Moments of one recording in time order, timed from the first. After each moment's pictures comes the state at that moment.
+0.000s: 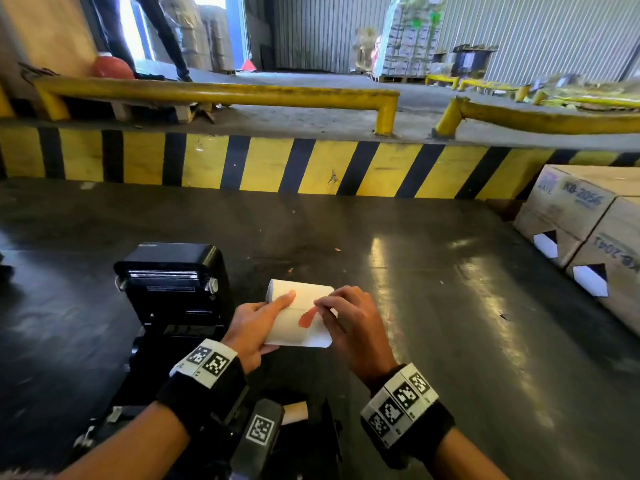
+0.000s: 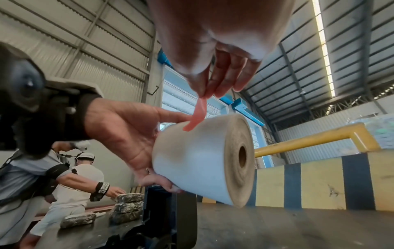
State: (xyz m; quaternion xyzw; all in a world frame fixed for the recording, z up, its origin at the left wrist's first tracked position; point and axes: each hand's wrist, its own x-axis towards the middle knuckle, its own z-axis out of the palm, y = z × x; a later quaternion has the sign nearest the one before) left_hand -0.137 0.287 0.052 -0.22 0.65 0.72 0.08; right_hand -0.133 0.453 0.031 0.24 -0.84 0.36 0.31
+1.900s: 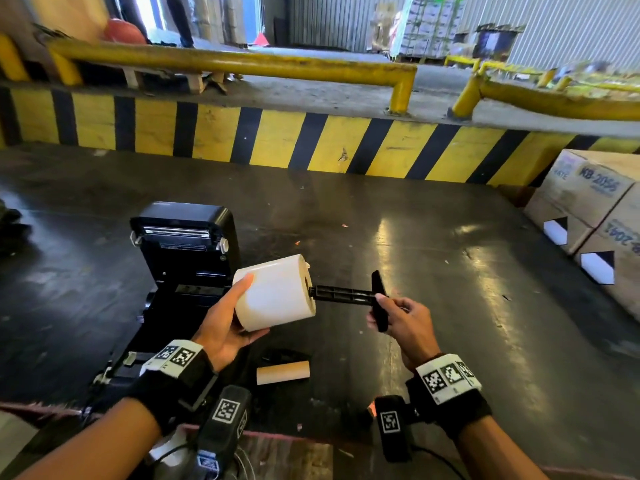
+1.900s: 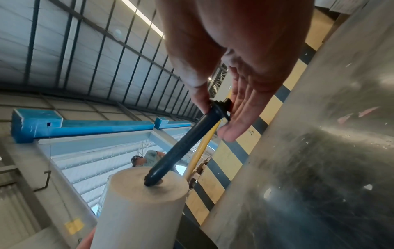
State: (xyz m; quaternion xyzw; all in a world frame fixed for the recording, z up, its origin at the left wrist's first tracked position) left_hand -0.092 0.248 0.008 -0.24 0.51 0.82 0.05; right_hand -0.126 0.515 -0.023 -0.09 -0.64 0.76 0.04
